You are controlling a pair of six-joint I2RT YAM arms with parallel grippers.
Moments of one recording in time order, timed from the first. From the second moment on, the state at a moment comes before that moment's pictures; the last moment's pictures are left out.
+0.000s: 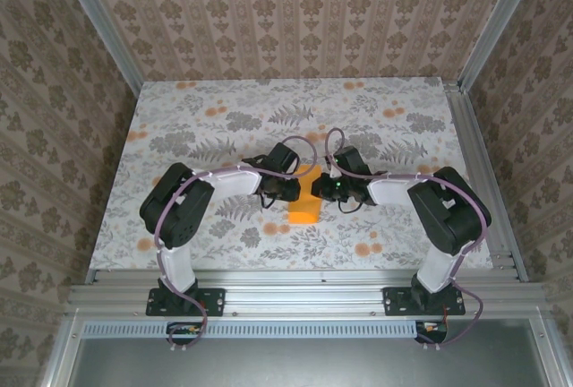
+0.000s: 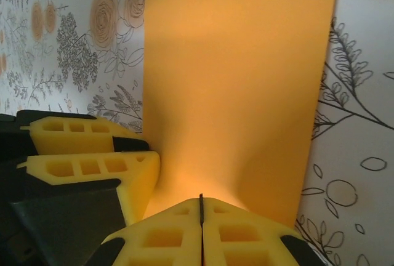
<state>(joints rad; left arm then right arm) -0.75 1.88 1.08 -0.35 0.12 -0.42 0.48 1.75 0.81 0.08 -0.40 0.71</state>
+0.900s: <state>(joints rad) -0.75 1.89 1.08 -0.35 0.13 -0.40 0.48 1.67 0.69 -0.02 -0.46 0.63</state>
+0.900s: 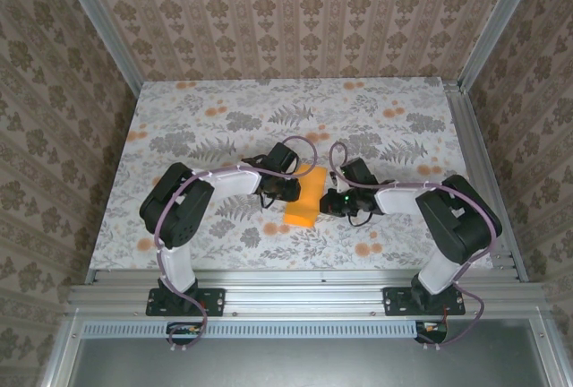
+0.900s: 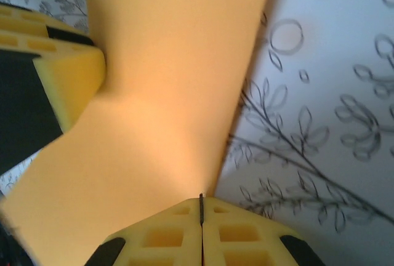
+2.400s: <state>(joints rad) -0.74 1.90 1.10 -0.37 0.15 -0.36 0.54 1.68 0.66 -0.02 -0.60 0.58</state>
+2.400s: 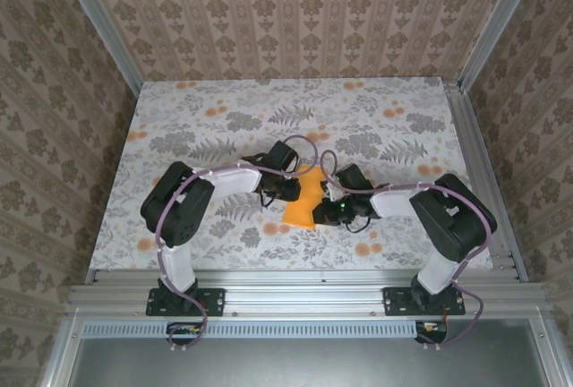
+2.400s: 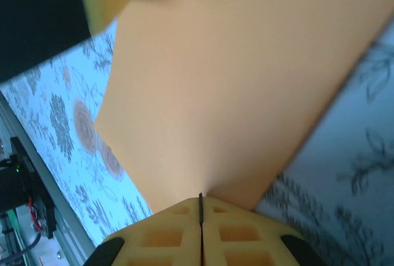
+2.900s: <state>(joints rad) -0.74 1.90 1.10 -0.37 0.15 -0.36 0.56 1.62 0.65 -0.02 -0.58 0.74</state>
